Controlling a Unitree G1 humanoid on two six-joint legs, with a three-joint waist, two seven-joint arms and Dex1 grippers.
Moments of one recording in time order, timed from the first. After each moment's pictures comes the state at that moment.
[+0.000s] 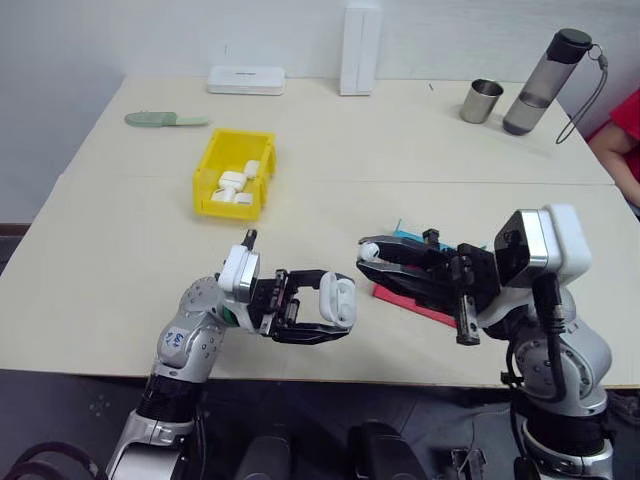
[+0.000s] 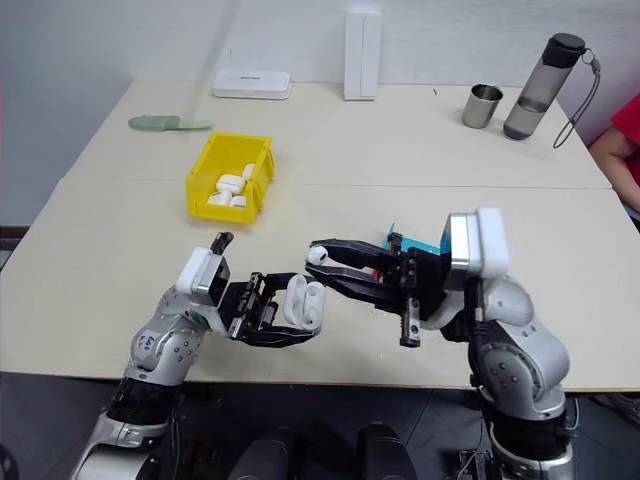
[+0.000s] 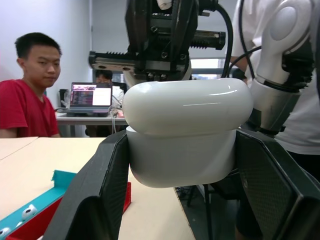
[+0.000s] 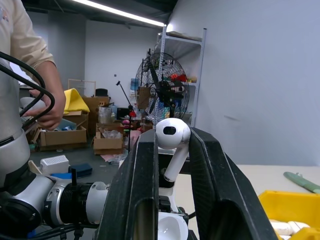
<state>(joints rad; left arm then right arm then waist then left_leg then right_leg) -0.38 0.32 -0.09 -0.08 -0.69 0.17 -1.35 -0.32 -0.36 -0.07 -0.60 0.81 0.39 1.00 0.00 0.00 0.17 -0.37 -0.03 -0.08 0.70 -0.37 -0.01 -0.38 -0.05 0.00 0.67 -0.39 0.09</state>
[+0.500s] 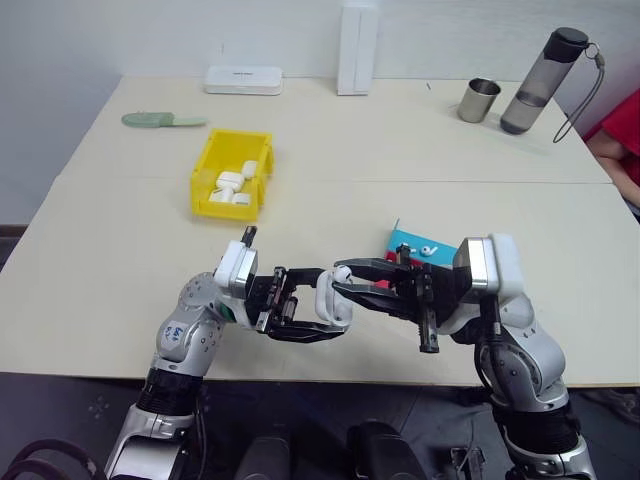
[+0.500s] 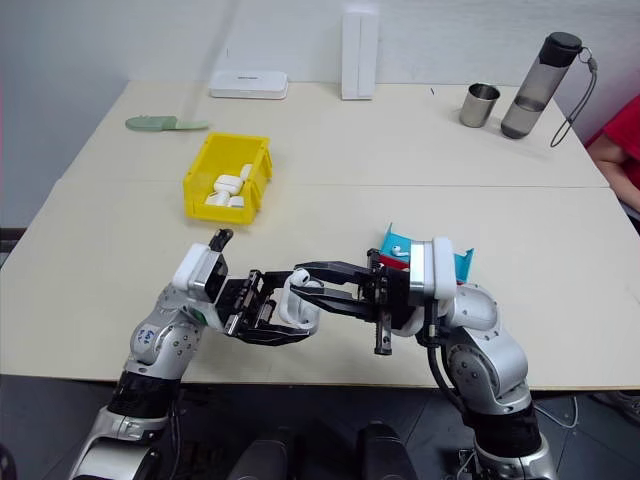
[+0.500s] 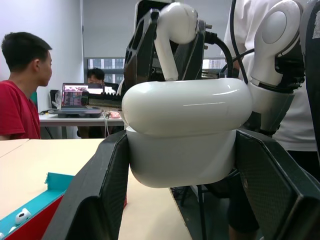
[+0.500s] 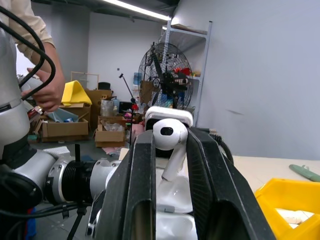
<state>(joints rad) -0.39 0.32 -0.07 -0.07 -0.70 0.19 -1.37 -0.29 -0.35 0.06 -0.46 0.68 0.20 1.10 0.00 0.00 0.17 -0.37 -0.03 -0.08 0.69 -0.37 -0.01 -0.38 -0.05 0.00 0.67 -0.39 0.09</state>
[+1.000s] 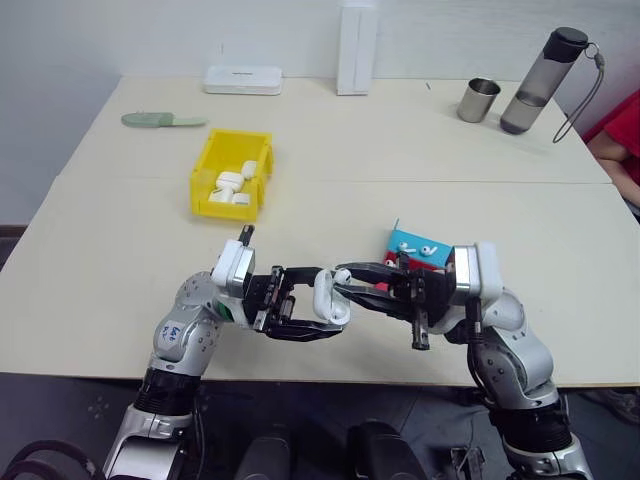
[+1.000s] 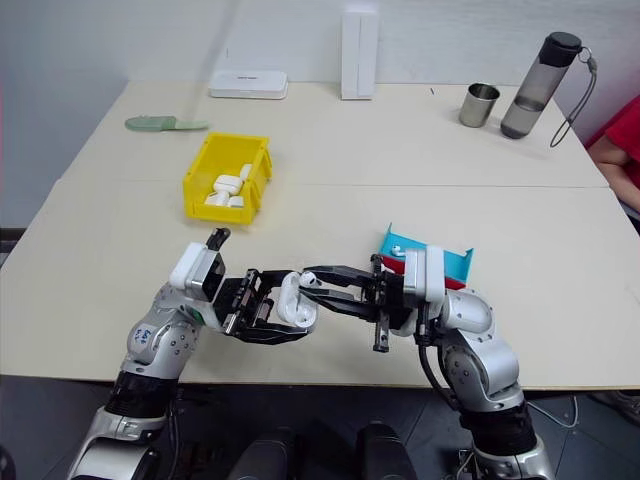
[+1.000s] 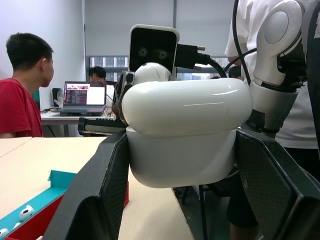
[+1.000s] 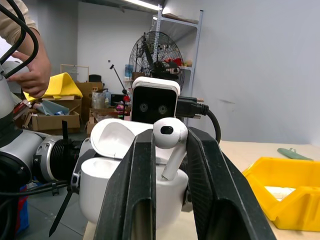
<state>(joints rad) -0.39 0.33 -0.07 -0.07 -0.70 0.20 -1.37 -0.26 -0.35 0.07 -0.35 0.63 0.09 1.13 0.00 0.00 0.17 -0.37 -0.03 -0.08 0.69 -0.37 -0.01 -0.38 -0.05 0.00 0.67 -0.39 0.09</state>
